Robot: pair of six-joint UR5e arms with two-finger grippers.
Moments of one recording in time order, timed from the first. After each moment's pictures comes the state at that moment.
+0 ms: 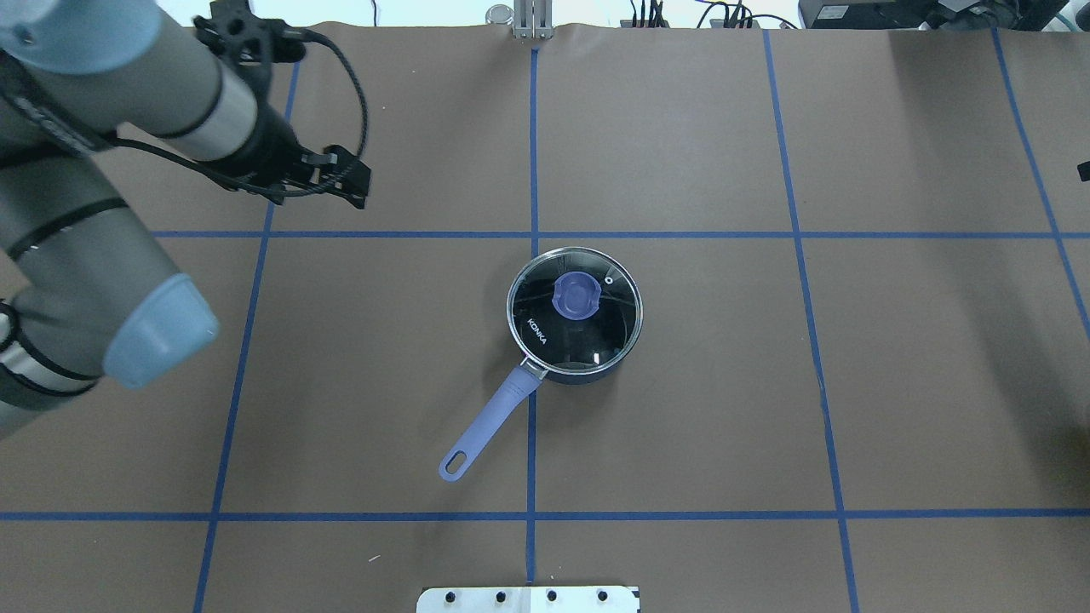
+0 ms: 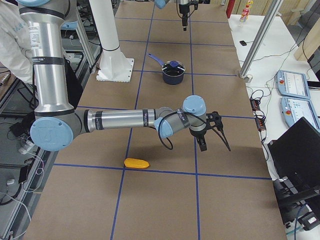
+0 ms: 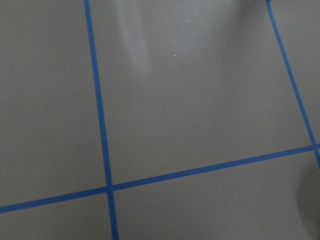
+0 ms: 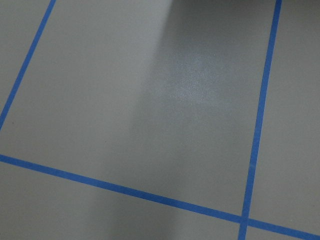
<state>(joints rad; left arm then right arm) -0.79 -2.17 -1.92 -1.47 -2.02 -0.96 1.42 -1.51 1.58 -1.14 2.32 0.23</state>
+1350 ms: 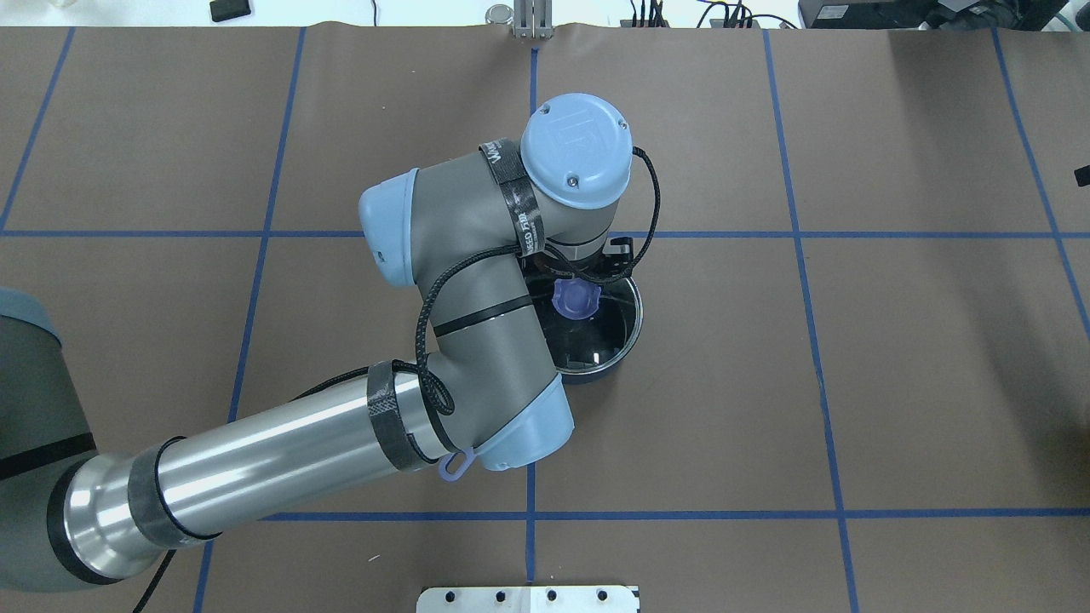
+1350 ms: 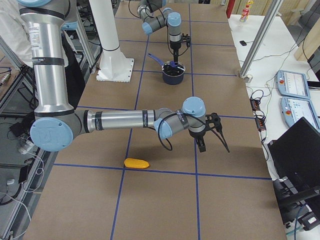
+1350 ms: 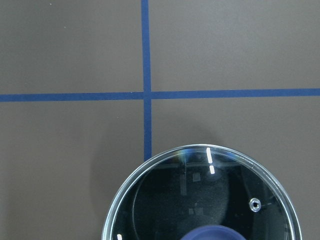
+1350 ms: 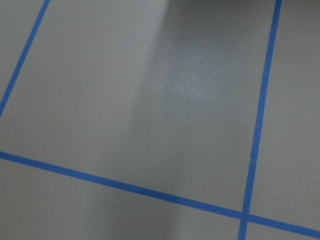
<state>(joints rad) -0.51 -2.62 -1.45 -1.43 -1.81 -1.19 1.42 -1.51 1.58 -1.14 2.32 0.23</state>
